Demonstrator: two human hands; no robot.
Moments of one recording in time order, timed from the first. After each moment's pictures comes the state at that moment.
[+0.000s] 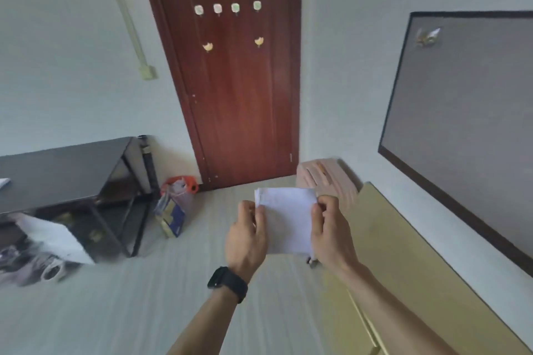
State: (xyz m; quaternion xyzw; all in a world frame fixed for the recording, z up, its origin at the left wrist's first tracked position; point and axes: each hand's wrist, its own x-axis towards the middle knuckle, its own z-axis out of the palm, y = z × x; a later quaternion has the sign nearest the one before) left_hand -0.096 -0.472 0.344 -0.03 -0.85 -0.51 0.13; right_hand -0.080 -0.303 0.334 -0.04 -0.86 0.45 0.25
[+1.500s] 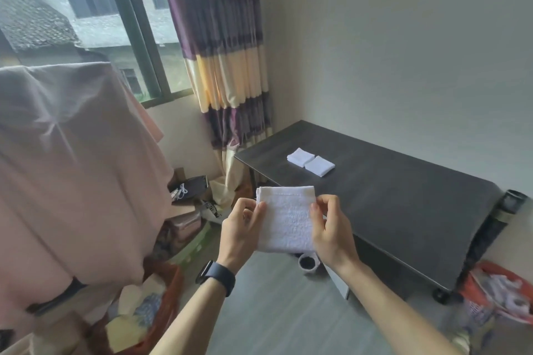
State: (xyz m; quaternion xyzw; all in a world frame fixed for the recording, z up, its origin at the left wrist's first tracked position) left_hand -0.339 -1.546 0.324 0.39 -0.72 -0.45 0.36; right_hand -0.486 -1.424 0.318 0.40 -0.72 0.57 -0.04
